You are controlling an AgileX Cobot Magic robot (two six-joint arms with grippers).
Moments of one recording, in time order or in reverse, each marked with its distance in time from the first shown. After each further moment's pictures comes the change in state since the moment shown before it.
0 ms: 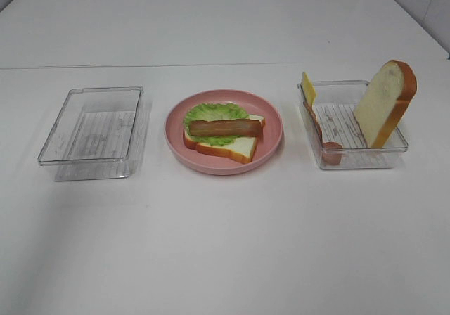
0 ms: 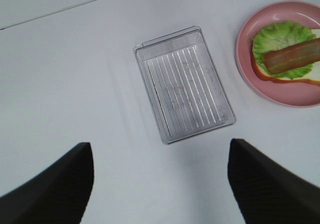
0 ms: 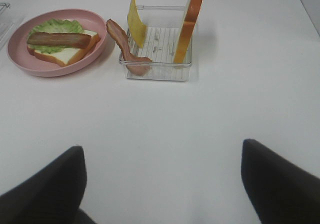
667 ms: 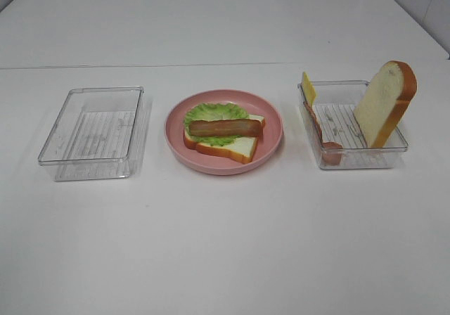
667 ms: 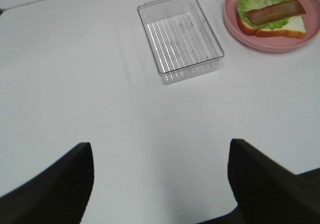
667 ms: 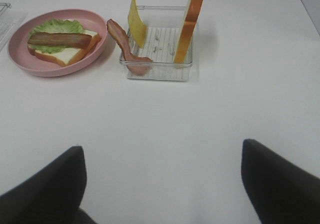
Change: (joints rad) left arm 0.000 -0.903 0.695 -0.001 -0.046 -0.007; right arm 0.000 0.000 0.000 0.002 0.000 0.000
